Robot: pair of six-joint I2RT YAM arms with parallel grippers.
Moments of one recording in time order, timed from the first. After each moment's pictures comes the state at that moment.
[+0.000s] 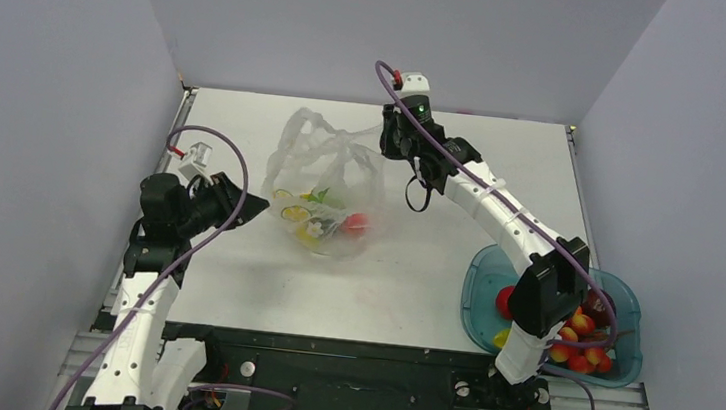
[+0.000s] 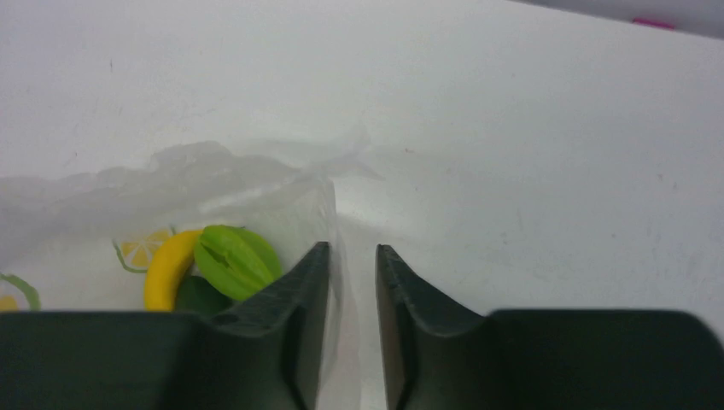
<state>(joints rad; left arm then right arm) 0.09 0.77 0.70 -0.29 0.61 -0.58 0.63 1.77 1.71 -0.44 0.27 0.24</state>
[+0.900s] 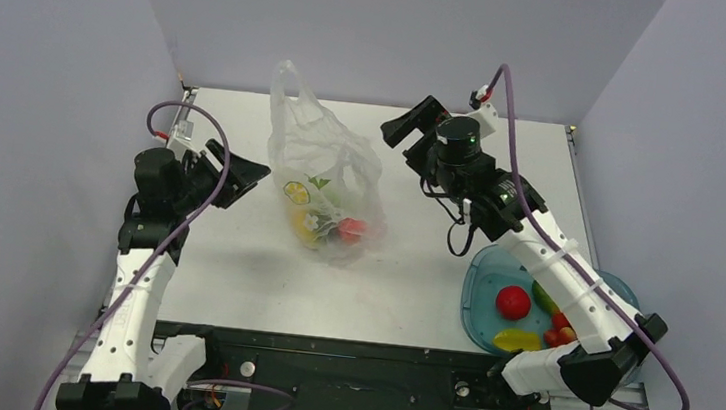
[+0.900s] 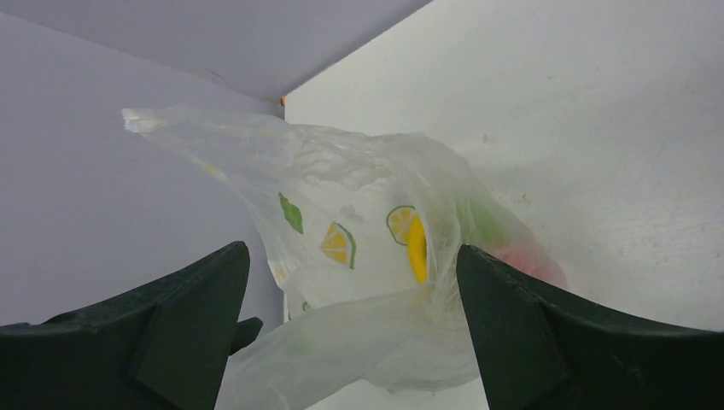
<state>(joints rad) 0.09 0.88 0.85 -0.29 0.56 -0.89 0.72 1.37 1.55 -0.54 0.35 0.97</state>
